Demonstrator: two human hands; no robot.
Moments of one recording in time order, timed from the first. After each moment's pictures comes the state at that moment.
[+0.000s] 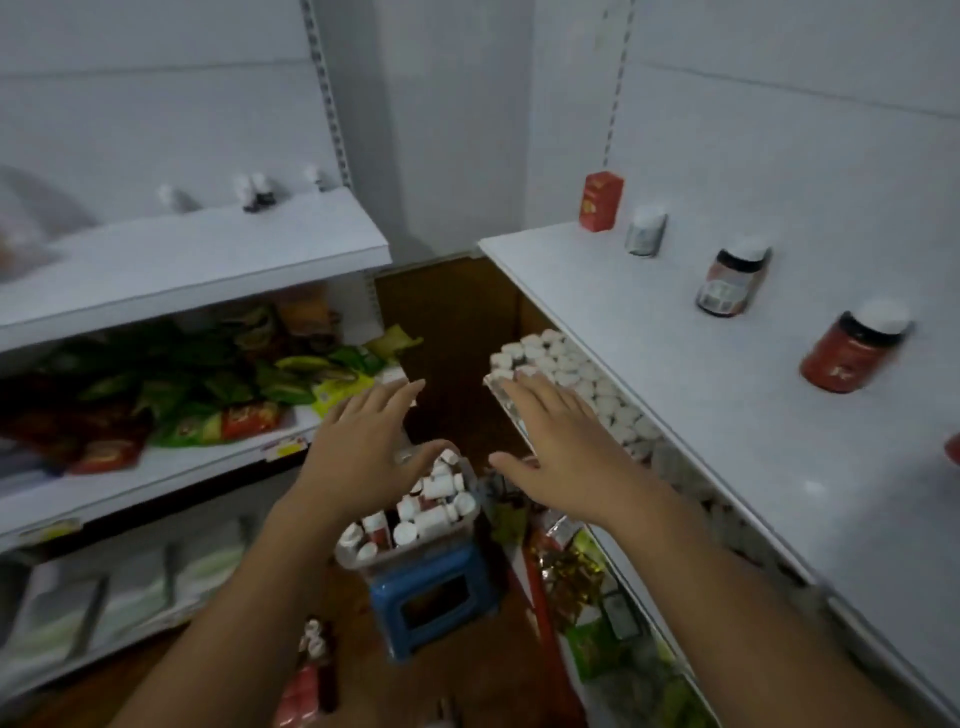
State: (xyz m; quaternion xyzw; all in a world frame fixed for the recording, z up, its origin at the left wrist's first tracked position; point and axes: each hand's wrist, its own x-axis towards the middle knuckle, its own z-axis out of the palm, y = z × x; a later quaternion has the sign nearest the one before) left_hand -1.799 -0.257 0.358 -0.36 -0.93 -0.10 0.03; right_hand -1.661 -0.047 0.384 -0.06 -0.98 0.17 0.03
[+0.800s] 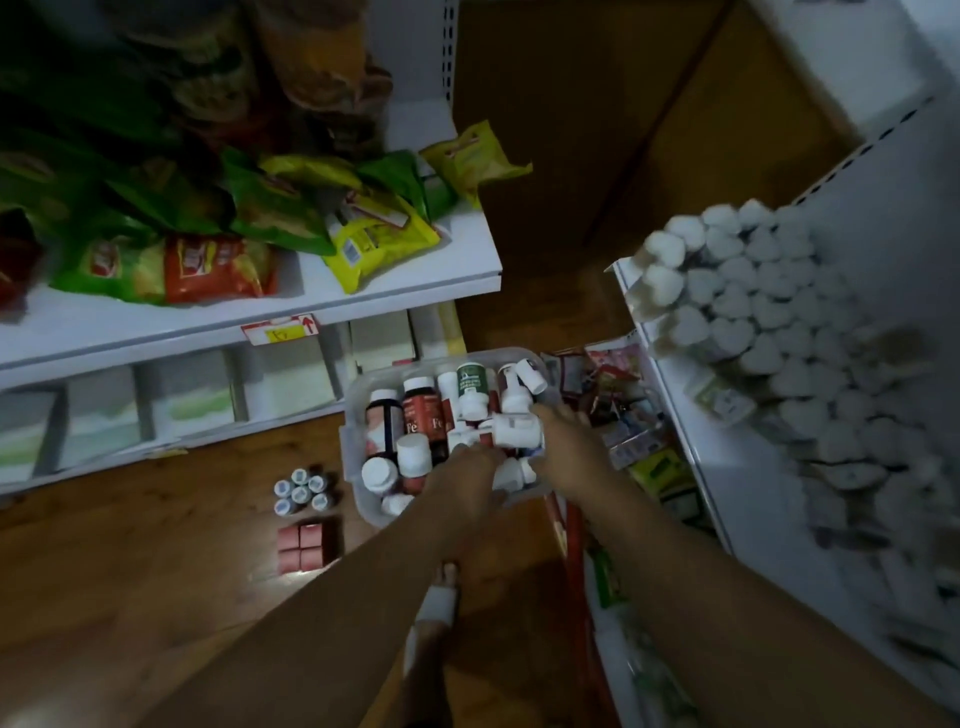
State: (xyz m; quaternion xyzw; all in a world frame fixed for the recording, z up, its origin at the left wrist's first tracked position) left_hand -1.964 -0.227 -0.050 -0.27 -0.86 -0.18 -0.39; right_hand -1.933 -0.051 0.003 -0.19 -0.92 0.18 -0.28
